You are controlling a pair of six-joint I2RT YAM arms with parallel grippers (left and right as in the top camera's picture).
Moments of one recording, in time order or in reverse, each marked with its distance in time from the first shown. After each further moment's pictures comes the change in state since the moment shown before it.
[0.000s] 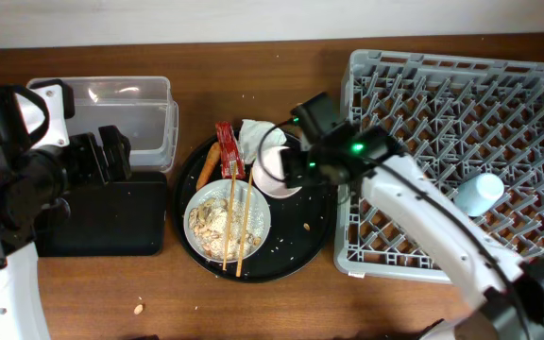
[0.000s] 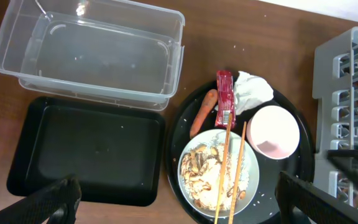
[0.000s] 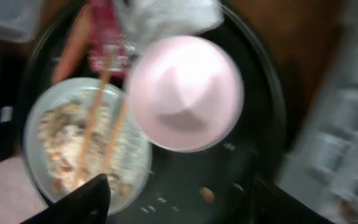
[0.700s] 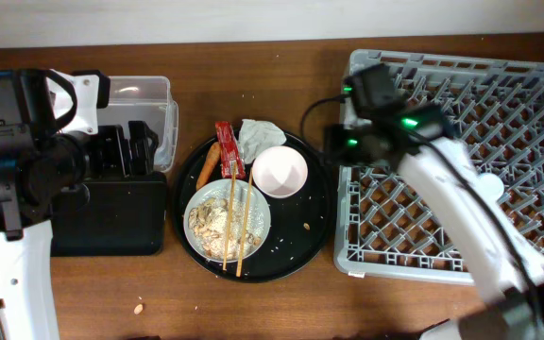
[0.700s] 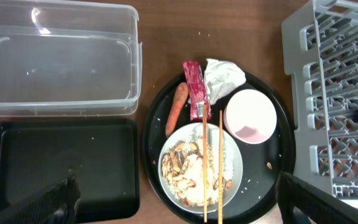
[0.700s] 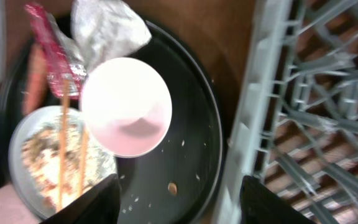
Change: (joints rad) left arm -0.084 0.058 0.000 0.021 0.078 0.069; right arm -0.158 0.044 0.102 -0.113 -0.040 0.008
